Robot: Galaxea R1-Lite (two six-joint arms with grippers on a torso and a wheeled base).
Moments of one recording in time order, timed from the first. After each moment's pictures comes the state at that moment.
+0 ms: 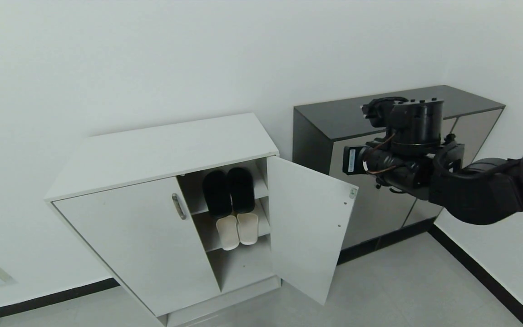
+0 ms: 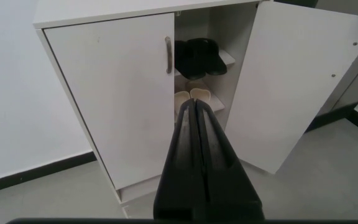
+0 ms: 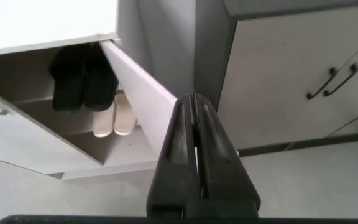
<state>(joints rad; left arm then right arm) 0.00 0.00 0.00 0.00 0.00 0.00 0.55 1.88 -1.26 -0.44 -0.30 0.13</state>
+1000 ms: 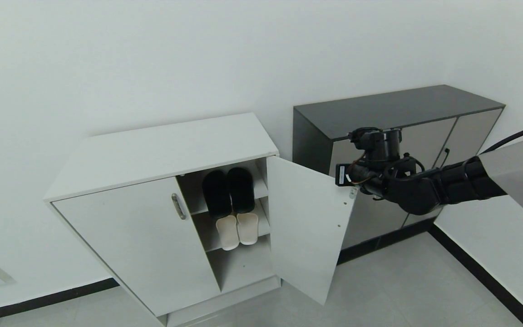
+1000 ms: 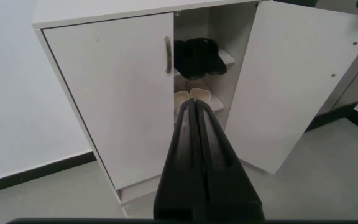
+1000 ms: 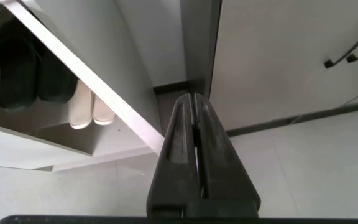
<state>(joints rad) 0.00 0.00 0.00 0.00 0.00 0.00 0.45 2.16 -1.44 -0.41 -0.23 0.17</state>
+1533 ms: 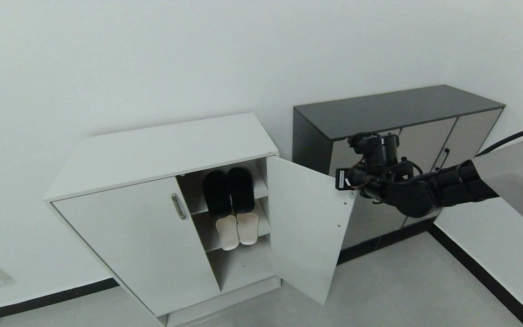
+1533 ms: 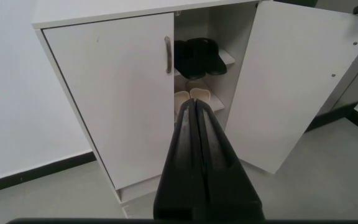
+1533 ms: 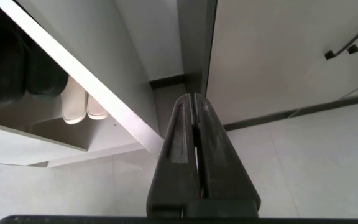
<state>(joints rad) 0.00 0.00 0.00 0.00 0.00 0.00 0.45 2.18 -1.44 -0.41 -0.24 0.17</state>
